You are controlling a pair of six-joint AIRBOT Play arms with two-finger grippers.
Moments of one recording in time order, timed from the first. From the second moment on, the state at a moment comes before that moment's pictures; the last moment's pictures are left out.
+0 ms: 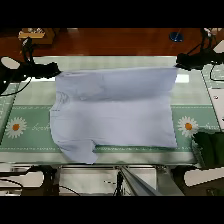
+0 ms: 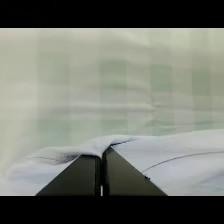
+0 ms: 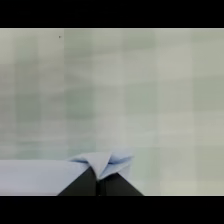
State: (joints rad) left arm 0.12 -1.51 1.24 0.93 -0.74 -1.22; right arm -0.18 -1.68 1.61 -1.25 1.00 1.46
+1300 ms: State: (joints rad) left arm 0.13 -1.66 1.36 1.24 -1.30 -1.40; right arm -0.17 -1.70 1.52 -1.35 1.50 1.49
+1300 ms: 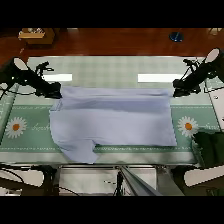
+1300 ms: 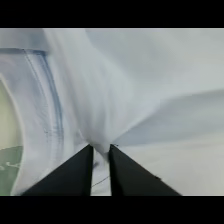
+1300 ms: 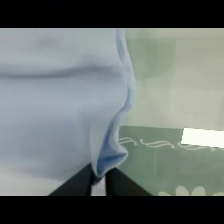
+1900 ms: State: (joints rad) left arm 0.32 -1.40 1.26 1.27 -1.55 -1.35; right arm -0.31 -1.45 1.38 -1.35 1.57 1.34
